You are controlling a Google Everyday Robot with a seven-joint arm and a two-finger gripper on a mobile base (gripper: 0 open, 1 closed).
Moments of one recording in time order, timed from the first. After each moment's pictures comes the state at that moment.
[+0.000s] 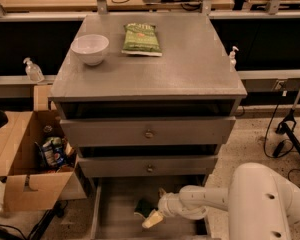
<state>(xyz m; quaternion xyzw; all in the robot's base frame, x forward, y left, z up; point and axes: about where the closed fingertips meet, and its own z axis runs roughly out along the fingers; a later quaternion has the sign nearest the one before) 0.537 -0.025 0.194 -0.48 0.80 0.22 0.28</state>
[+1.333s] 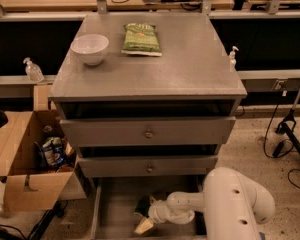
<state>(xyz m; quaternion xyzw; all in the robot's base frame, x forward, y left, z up) 0.530 0.022 0.117 -0.49 0.80 0.24 0.26</state>
